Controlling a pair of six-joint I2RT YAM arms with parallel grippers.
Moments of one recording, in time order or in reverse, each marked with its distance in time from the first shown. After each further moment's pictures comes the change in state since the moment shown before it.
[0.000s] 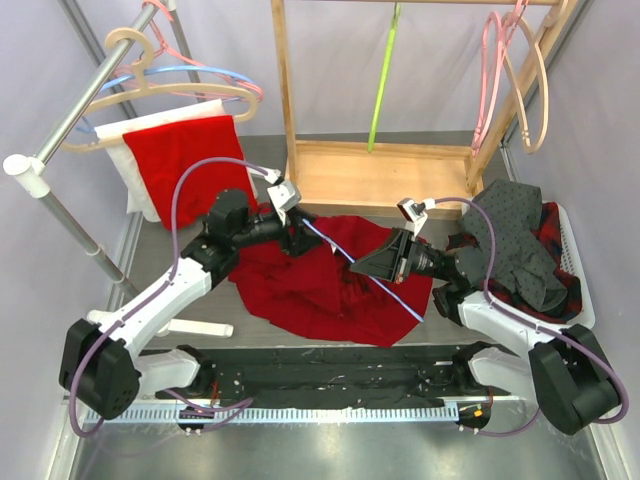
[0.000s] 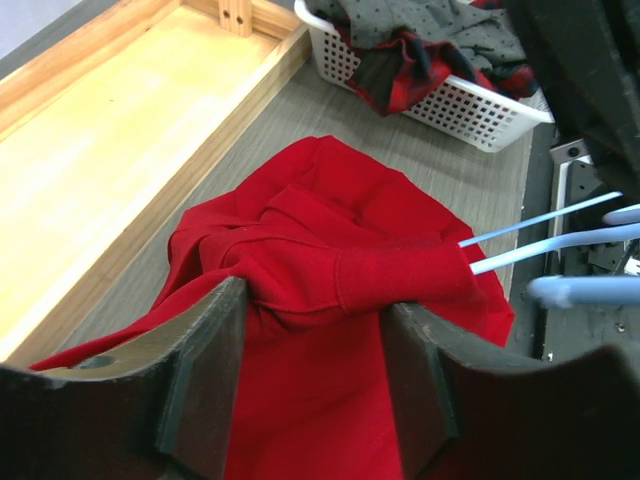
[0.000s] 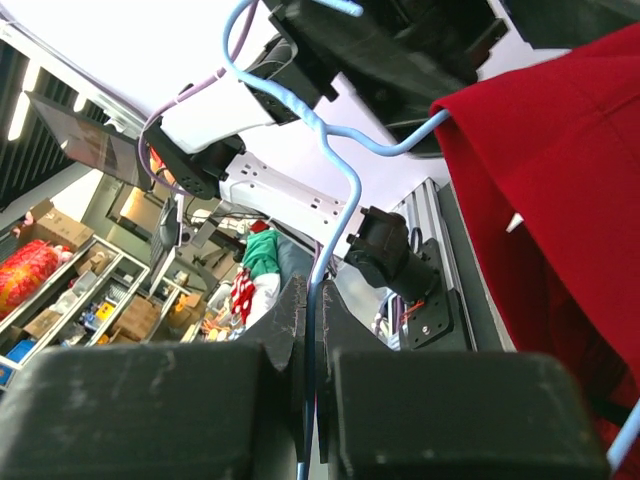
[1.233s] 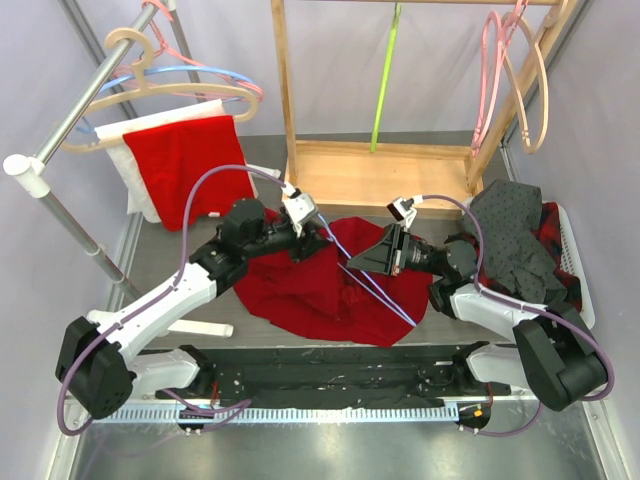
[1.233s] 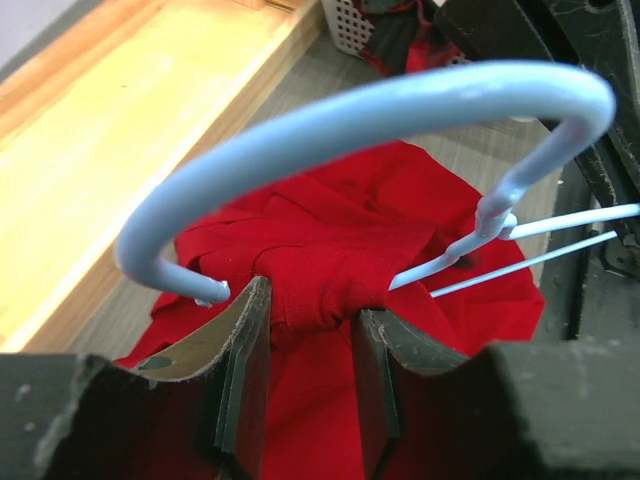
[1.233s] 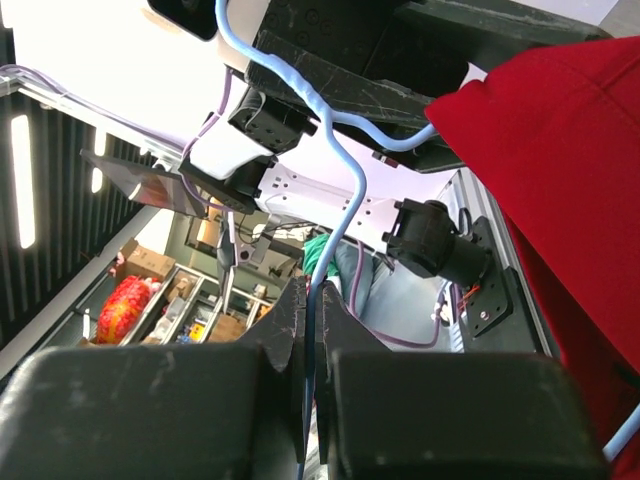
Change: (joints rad) left arm -0.134 -0.018 0.002 -0.066 -0.194 0.098; right arm -0.003 0.136 0.019 0.087 -0.013 0.221
